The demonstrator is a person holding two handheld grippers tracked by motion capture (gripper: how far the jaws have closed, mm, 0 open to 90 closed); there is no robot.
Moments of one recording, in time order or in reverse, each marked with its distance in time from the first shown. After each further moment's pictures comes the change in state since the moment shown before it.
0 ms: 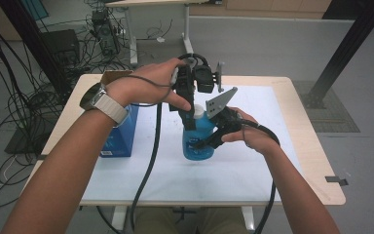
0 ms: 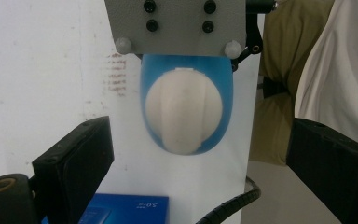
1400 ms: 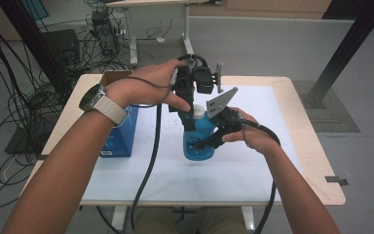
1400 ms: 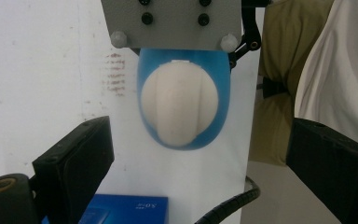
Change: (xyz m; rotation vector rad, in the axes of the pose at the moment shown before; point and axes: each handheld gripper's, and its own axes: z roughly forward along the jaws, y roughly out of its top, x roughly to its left) left arm -0.001 -0.002 0.001 -0.005 0.002 0.004; right arm 0.000 -0.001 -0.001 0.007 -0.001 0.003
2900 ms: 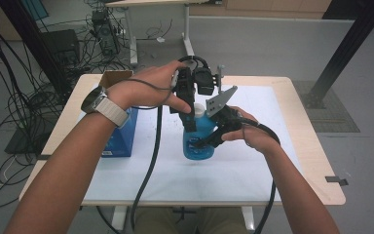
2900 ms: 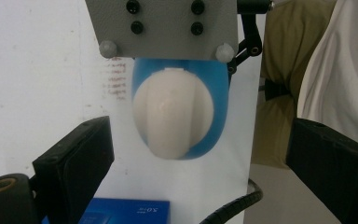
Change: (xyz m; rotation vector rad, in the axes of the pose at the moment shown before) left arm -0.001 0.002 0.005 -0.008 0.008 0.005; right arm -0.001 0.003 -0.001 0.005 0.002 0.015
